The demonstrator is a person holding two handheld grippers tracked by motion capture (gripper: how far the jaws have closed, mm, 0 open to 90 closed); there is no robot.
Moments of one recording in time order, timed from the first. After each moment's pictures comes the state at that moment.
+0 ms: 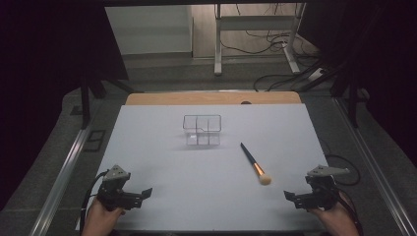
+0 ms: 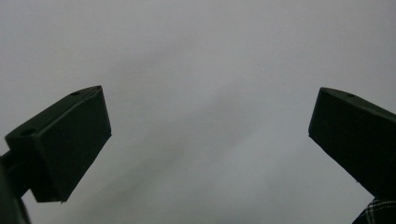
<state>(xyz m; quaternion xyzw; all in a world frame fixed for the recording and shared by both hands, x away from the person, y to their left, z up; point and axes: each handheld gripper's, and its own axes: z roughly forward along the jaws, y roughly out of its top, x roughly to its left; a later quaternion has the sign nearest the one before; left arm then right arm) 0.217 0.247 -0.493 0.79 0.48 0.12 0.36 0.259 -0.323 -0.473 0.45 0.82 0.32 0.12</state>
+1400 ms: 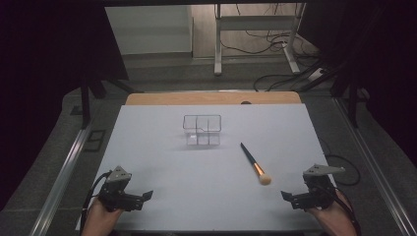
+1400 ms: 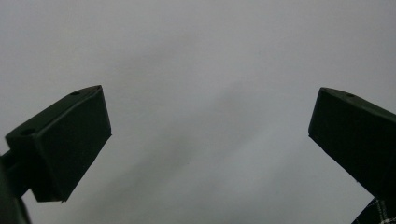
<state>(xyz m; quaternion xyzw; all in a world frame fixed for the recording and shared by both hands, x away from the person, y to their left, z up) 0.217 0.245 -0.496 0.81 0.47 0.12 0.34 0.259 -0.312 -0.467 0.43 0.83 0.32 0.13</state>
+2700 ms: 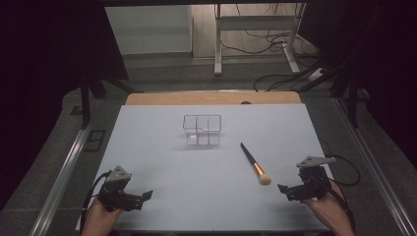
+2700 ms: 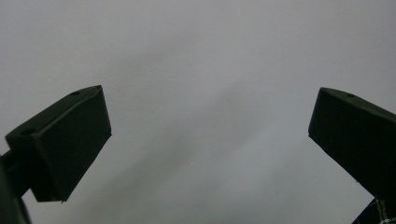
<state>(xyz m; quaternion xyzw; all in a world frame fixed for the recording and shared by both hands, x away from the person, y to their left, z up) 0.218 0.246 -0.497 0.80 0.47 0.11 0.35 0.281 -0.300 -0.462 0.42 0.85 0.29 0.14</state>
